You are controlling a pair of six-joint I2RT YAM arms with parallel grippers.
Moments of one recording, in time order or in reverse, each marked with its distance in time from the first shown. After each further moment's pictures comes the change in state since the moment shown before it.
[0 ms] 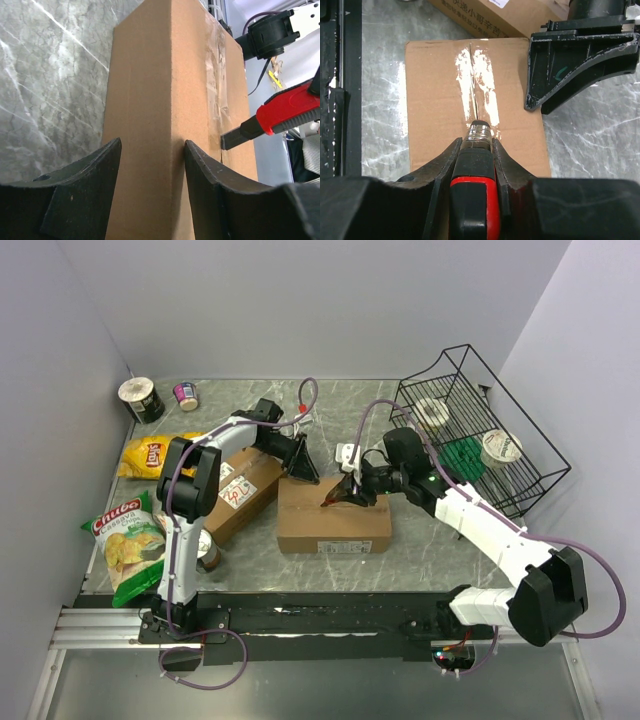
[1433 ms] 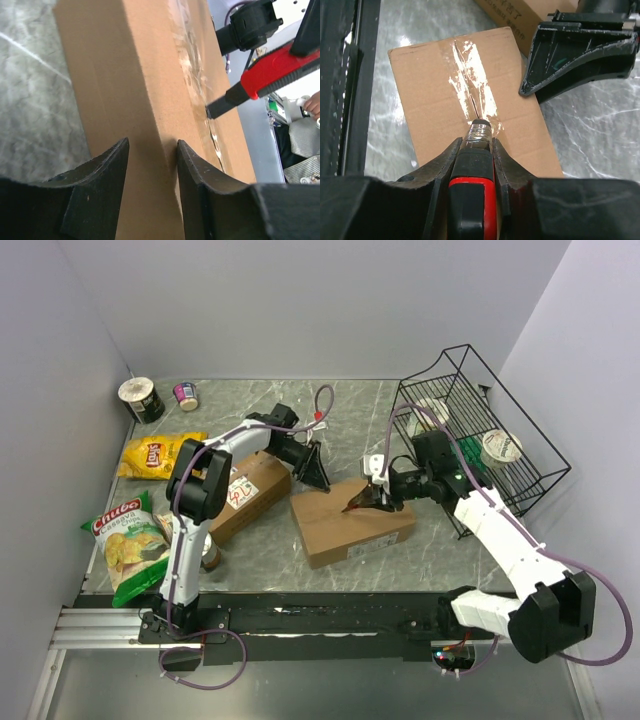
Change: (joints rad) left arm -0.072 0.026 0.035 -0.064 0.034 0.038; right arm -0.174 -0.077 0.000 -0.273 -0.171 -0.304
